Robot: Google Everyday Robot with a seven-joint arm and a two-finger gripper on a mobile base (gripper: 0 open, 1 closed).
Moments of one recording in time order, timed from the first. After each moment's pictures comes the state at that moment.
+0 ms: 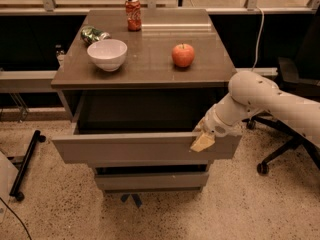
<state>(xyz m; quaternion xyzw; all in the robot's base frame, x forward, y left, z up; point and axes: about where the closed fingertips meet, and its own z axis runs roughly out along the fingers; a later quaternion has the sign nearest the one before) 0.587 -0.139 0.644 -0.59 0.77 0.15 0.18</state>
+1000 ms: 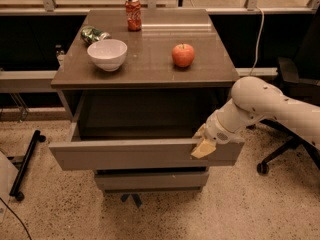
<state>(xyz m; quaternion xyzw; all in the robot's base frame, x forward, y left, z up) 0.558 -0.138 0.643 -0.60 0.76 0.17 0.18</state>
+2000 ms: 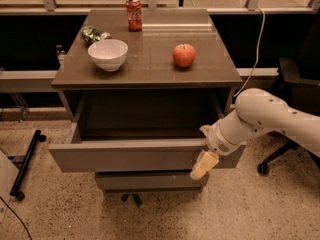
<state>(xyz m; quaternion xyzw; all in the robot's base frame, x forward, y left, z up) 0.526 -0.138 0.637 -0.57 0.78 0.17 0.18</state>
